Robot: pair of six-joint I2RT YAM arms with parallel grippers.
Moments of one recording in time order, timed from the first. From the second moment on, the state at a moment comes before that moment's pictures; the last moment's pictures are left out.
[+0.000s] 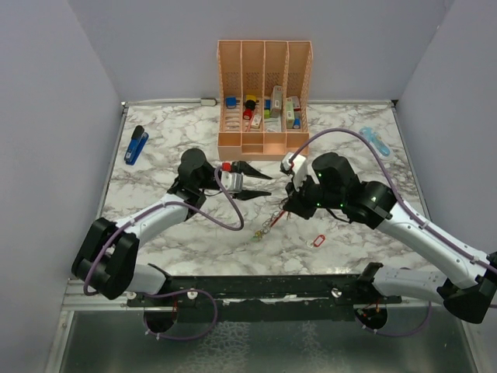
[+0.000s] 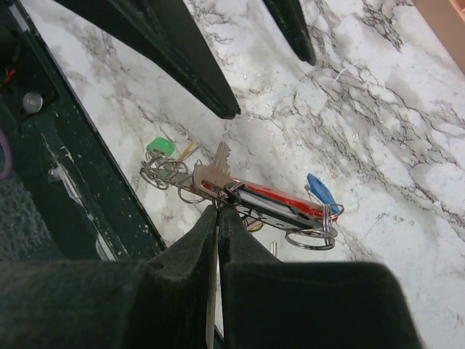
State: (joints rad) left arm -0.53 1.38 0.74 0.76 1.18 0.29; right arm 0.84 1.10 1.12 -0.70 -0.20 -0.04
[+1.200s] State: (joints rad) left arm -0.62 1.32 0.78 0.42 1.20 0.56; right arm 0.84 1.09 1.10 -0.62 -0.10 0.14
